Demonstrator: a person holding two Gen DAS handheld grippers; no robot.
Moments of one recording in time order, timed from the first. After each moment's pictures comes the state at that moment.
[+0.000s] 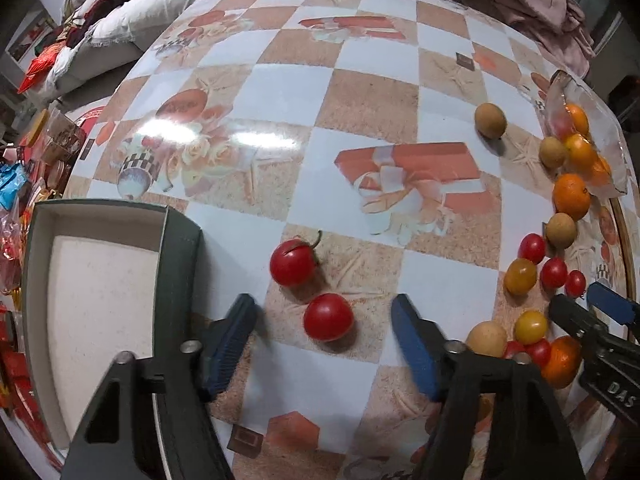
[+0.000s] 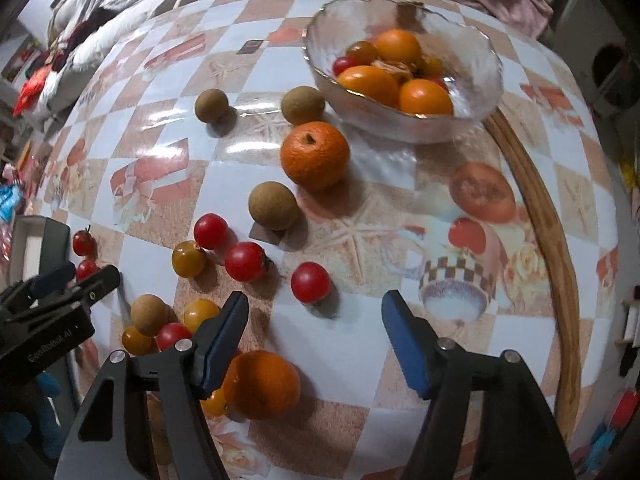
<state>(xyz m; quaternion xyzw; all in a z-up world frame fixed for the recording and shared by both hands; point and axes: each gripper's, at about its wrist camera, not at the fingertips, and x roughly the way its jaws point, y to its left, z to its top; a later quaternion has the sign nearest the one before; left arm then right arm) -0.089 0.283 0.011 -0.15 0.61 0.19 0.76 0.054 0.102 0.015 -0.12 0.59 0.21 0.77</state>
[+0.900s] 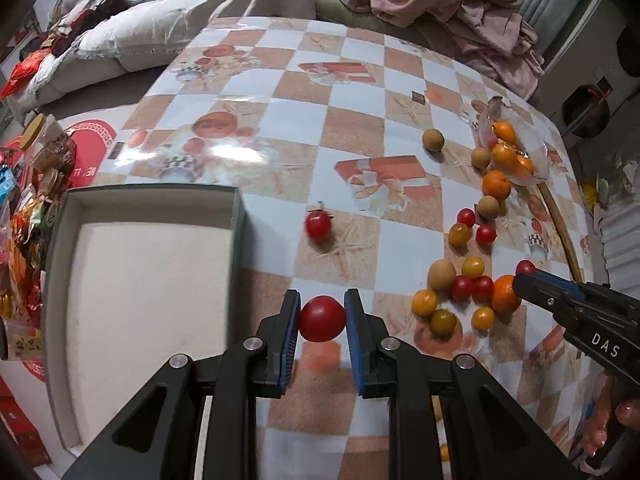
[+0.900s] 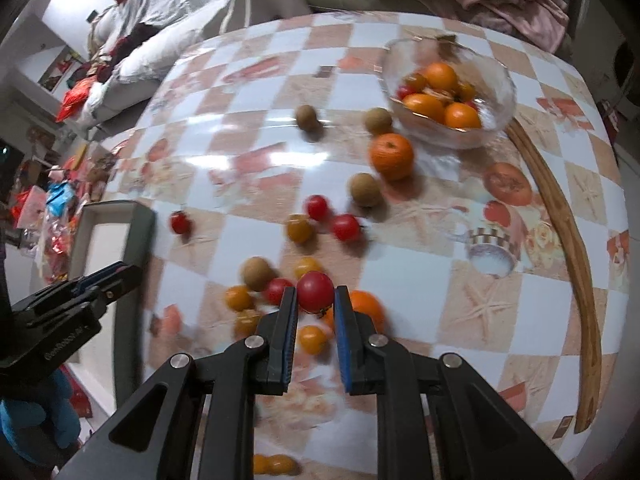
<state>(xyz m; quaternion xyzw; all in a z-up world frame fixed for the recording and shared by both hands) -0.168 0.298 0.078 -0.18 0.56 0.13 0.80 0.000 0.112 0.064 -0.06 0.57 0.28 0.77</state>
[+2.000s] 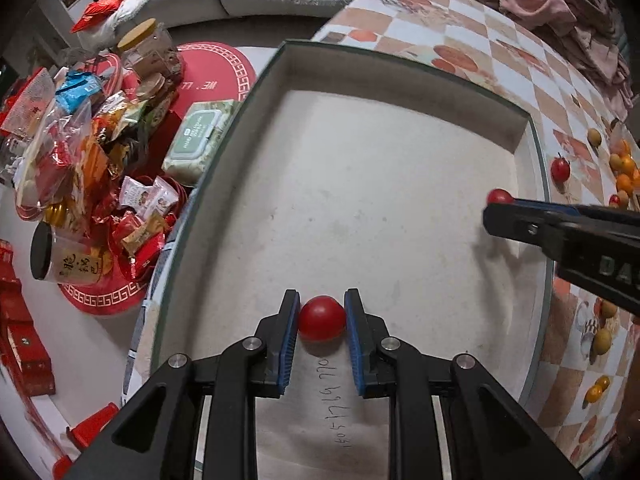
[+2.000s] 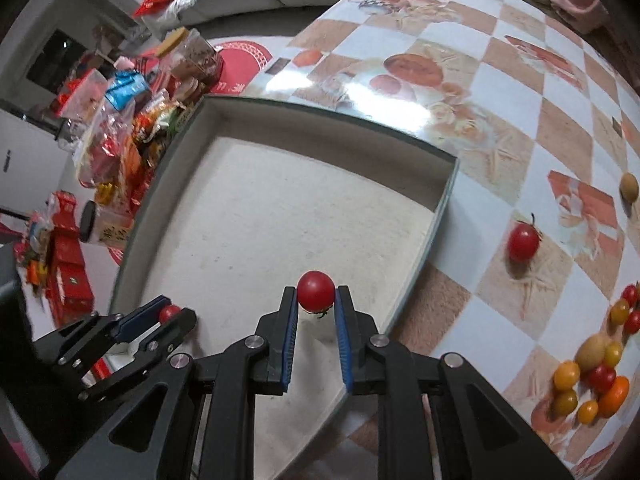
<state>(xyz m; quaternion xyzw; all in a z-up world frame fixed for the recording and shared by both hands) -0.302 0.423 0.020 -0.19 0.59 0.26 0.74 -0.101 0.358 0.022 -0.18 0.59 0.41 0.67</state>
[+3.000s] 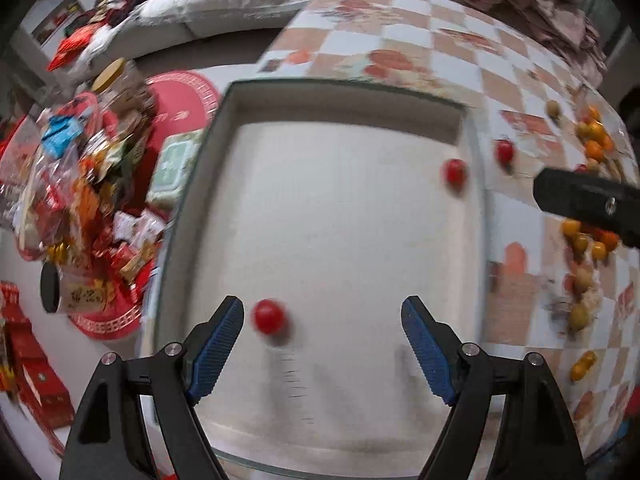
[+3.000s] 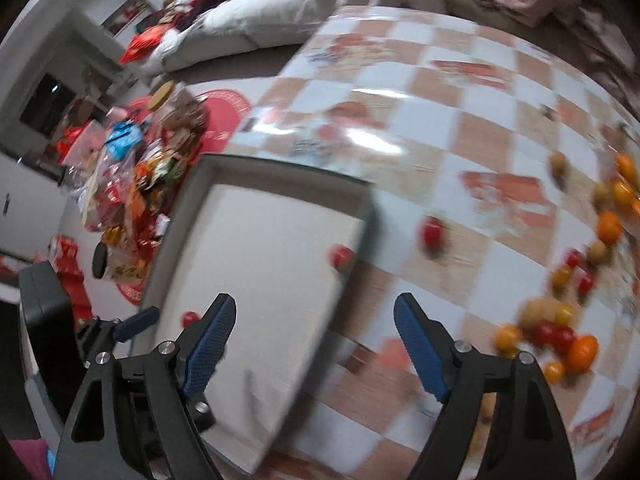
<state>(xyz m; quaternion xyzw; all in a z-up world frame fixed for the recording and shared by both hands) -0.270 0.378 0.056 -0.14 0.61 0.22 0.75 -0.085 0.288 0.076 -0.11 0.57 0.38 0.72</state>
